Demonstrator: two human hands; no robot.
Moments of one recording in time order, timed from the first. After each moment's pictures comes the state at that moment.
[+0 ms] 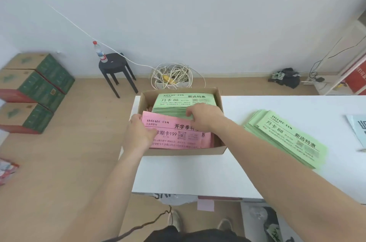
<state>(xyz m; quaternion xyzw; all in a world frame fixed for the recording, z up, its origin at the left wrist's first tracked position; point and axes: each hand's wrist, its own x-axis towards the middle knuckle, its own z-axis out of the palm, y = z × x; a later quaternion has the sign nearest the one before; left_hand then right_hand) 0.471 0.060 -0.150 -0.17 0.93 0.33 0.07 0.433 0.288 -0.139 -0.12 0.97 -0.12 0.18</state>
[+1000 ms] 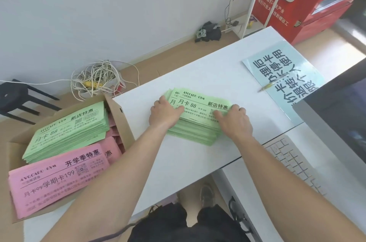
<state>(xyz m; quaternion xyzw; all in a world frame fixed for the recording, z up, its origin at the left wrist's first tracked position) 0.446 0.434 -0.241 0.09 0.95 0.19 0.25 0.597 0.586 -0.246 0.51 0.79 -0.32 0.08</state>
